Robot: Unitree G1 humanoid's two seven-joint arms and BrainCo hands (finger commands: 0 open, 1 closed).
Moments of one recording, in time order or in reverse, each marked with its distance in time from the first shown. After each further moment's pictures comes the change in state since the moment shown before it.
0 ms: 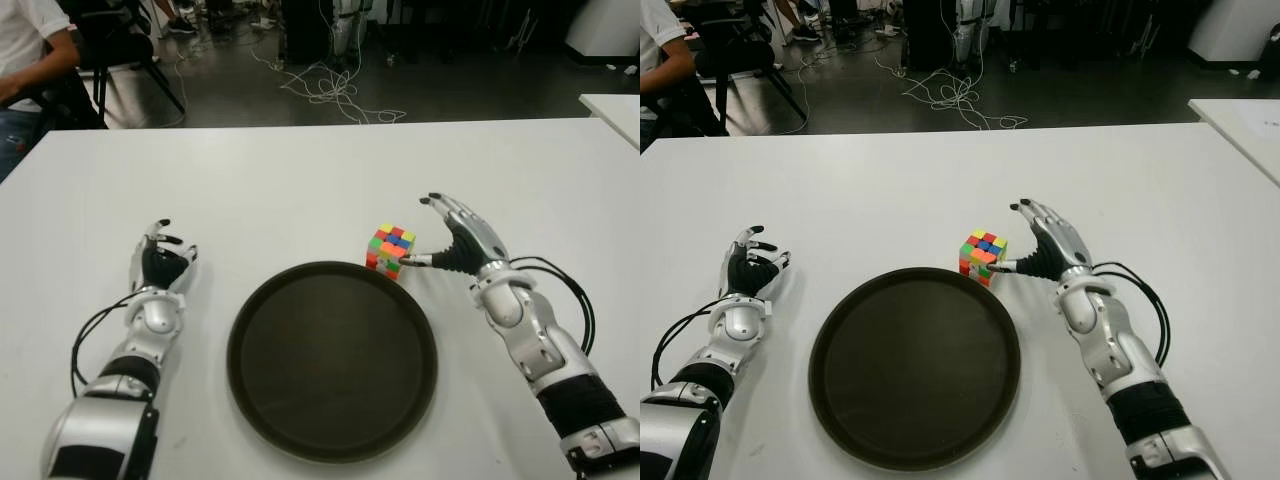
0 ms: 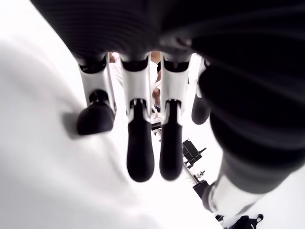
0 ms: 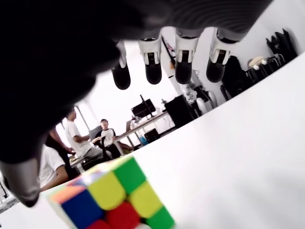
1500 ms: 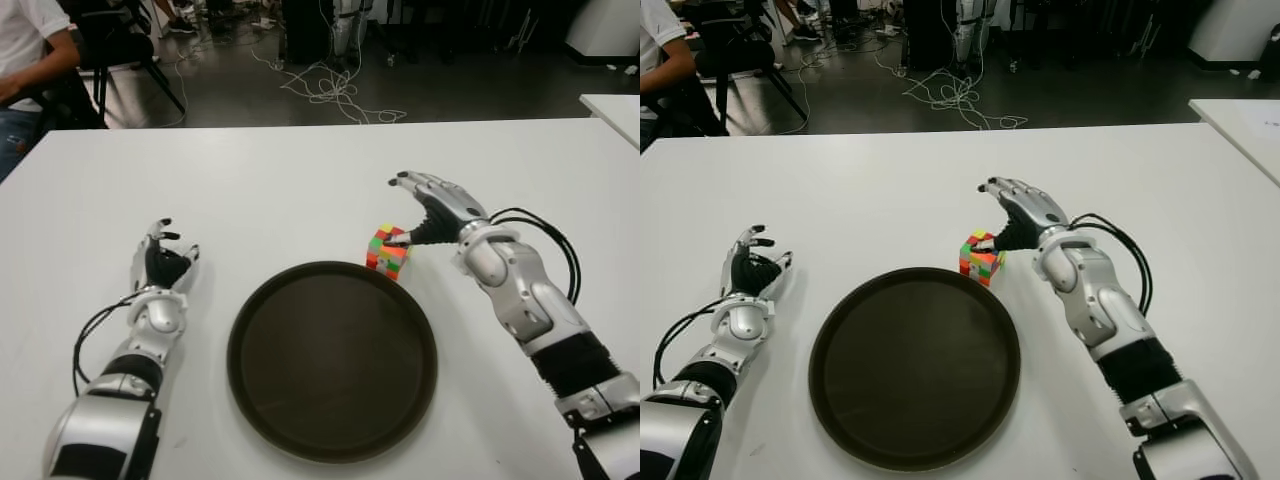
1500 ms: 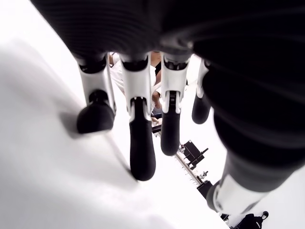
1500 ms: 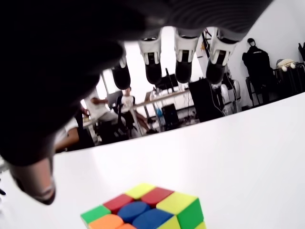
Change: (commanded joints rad) left arm 0.003 -0.009 -0.029 -0.004 0.015 -0.001 0.029; right arm -0.196 -0.028 0.125 0.000 -0.099 0.091 0.206
